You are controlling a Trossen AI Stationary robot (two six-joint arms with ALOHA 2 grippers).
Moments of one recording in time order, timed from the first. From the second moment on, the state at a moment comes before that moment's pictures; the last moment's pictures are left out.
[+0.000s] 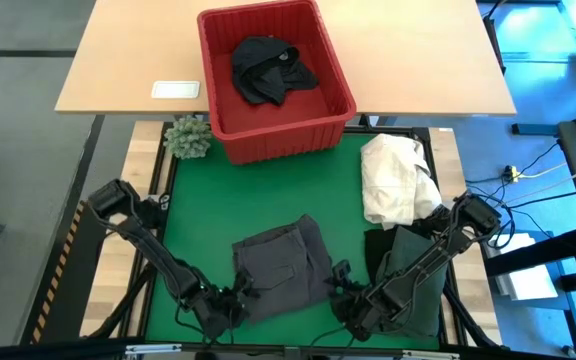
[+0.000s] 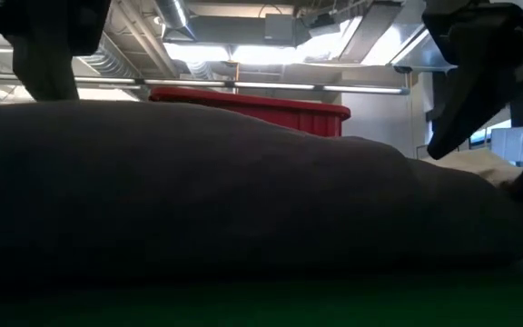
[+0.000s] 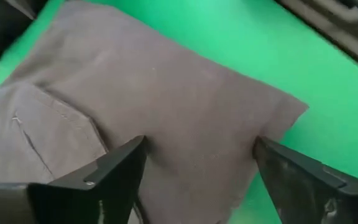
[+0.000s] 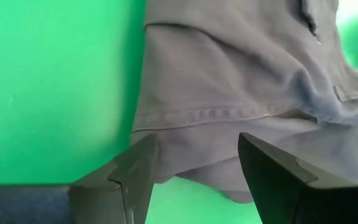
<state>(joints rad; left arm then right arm) -0.80 1.79 1.00 -0.18 -0.49 0.04 0.79 1.86 1.15 -0.47 0.60 0.11</state>
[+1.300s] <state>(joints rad) -0.84 1.87 1.01 -0.17 -0.69 0.21 0.75 1.88 1.12 -0.41 0.53 -0.26</state>
